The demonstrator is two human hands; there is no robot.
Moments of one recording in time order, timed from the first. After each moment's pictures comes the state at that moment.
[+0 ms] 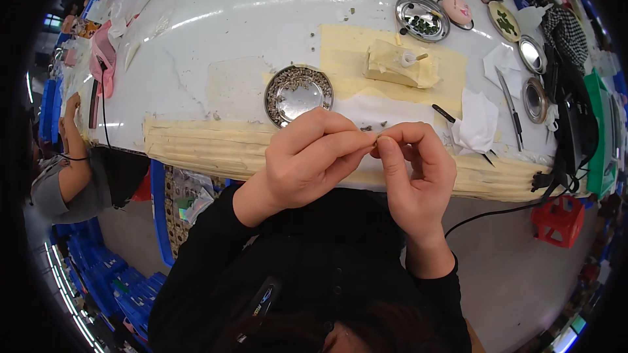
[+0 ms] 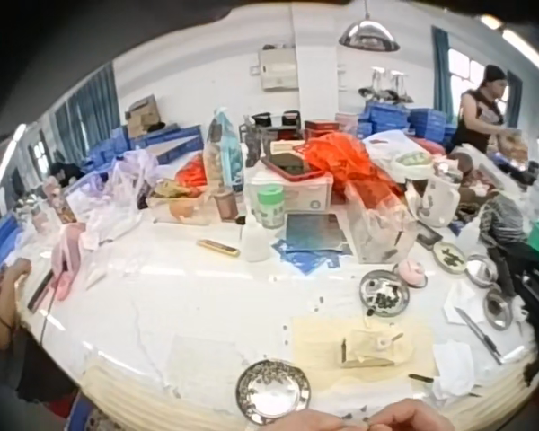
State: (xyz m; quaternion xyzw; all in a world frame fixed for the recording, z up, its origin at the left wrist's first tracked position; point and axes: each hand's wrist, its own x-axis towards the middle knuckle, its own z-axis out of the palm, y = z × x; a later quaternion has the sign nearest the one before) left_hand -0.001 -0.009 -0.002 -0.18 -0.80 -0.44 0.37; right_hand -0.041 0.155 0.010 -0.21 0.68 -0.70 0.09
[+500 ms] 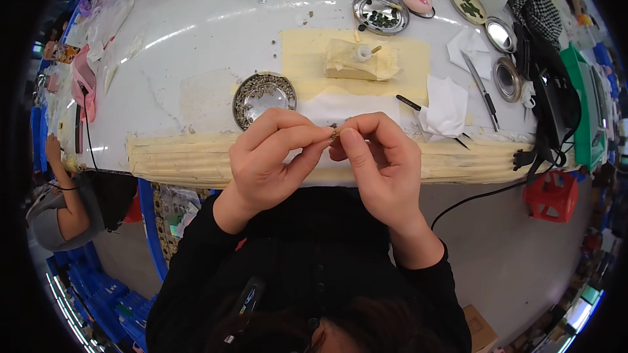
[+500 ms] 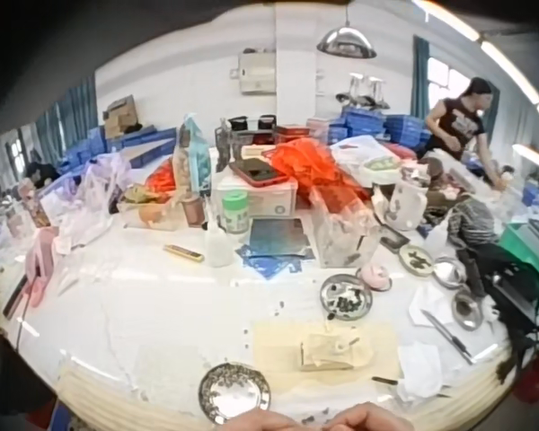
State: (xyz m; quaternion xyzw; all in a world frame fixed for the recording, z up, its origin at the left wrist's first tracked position) left_hand 0.001 -0.009 -0.001 -0.15 -0.80 -0.47 0.34; right_hand -0.044 0.156 0.016 -0.19 0.64 -0.73 0.16
